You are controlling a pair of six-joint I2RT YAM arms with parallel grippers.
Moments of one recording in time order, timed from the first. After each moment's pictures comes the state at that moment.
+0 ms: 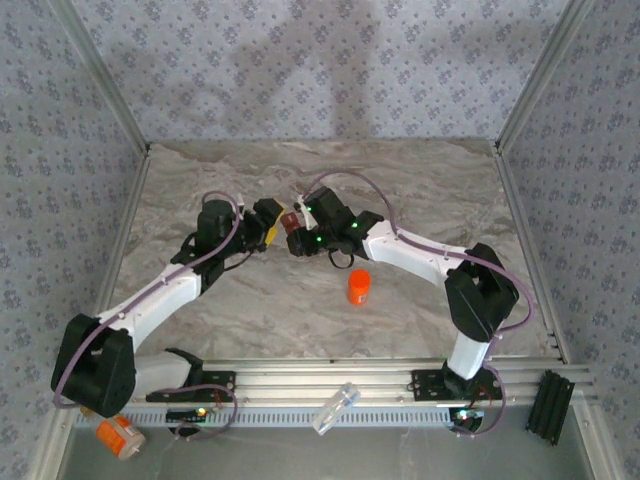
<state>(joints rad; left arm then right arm) -0.43 1.23 0.70 0.14 0.33 -1.34 0.81 1.74 1.32 -0.39 -0.15 0.39</state>
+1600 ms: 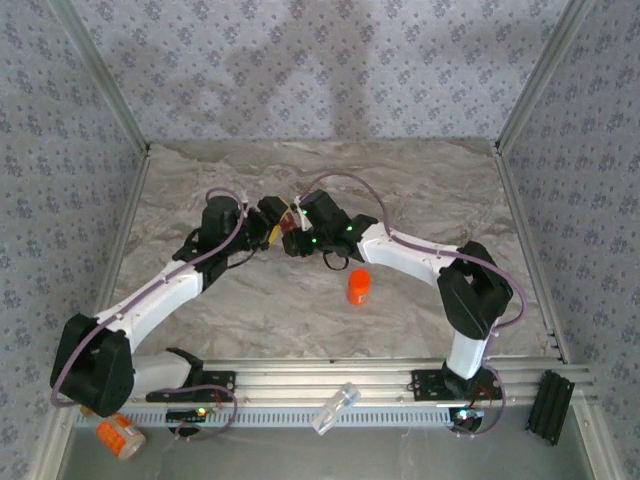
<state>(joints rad) -0.47 1.21 0.76 0.07 0.27 -1.31 0.83 1.78 1.31 -0.32 -0.13 0.43</state>
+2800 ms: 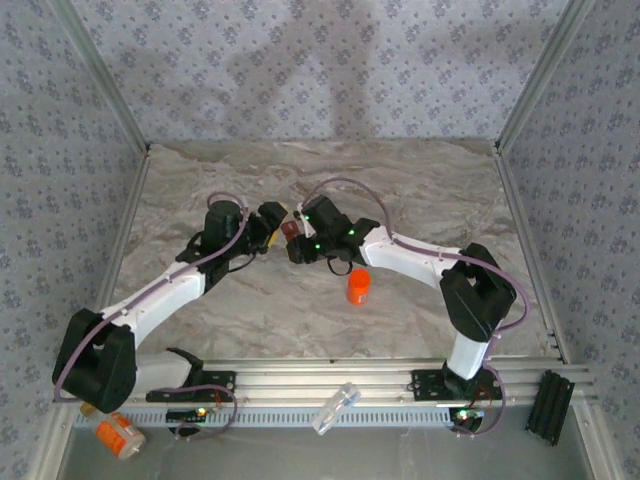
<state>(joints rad) -0.46 1.25 0.72 0.10 0.25 -1.29 0.84 1.75 1.27 -0.36 -0.13 0.43</state>
